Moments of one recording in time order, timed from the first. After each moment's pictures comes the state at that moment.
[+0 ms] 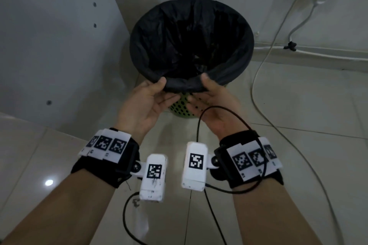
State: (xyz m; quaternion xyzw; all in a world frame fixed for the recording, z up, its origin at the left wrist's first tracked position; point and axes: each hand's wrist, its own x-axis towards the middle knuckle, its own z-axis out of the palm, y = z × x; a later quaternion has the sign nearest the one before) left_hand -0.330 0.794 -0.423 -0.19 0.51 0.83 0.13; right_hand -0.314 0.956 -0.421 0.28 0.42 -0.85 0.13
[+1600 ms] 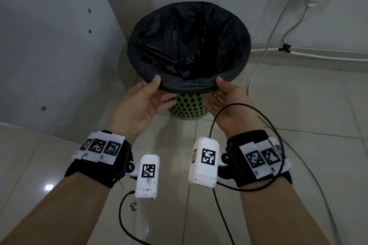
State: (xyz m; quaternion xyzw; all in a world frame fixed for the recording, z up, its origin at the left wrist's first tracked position) left_hand -0.340 0.793 -0.428 -0.17 0.53 0.82 0.14; right_hand -0.325 0.986 -0.419 0.32 0.38 -0.86 0.06
